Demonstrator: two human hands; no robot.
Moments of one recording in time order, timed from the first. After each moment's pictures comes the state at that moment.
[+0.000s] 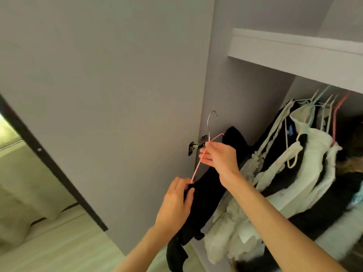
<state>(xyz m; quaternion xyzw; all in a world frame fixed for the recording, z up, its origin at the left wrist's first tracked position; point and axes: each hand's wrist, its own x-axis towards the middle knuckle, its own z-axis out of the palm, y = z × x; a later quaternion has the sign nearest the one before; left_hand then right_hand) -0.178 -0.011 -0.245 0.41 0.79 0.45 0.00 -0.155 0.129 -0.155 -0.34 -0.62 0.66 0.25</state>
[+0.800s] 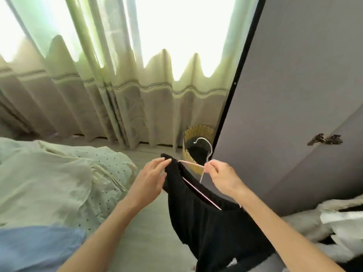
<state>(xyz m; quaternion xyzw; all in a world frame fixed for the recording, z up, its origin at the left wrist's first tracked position) -0.094 -0.387 -0.261 0.14 0.95 0.28 -0.06 -0.098 -0.170 -0.208 0.01 -0.91 0.40 -0.10</state>
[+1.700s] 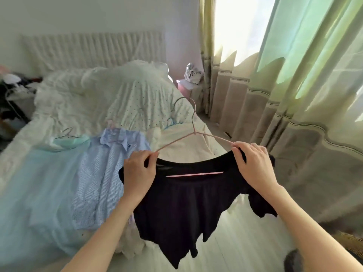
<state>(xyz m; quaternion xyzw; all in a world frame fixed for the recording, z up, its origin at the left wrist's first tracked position) 0.020 -0.529 -0.209 -0.48 0.74 0.18 -0.44 -0.239 -0.429 -0.193 0.58 -0.74 0.32 0.13</state>
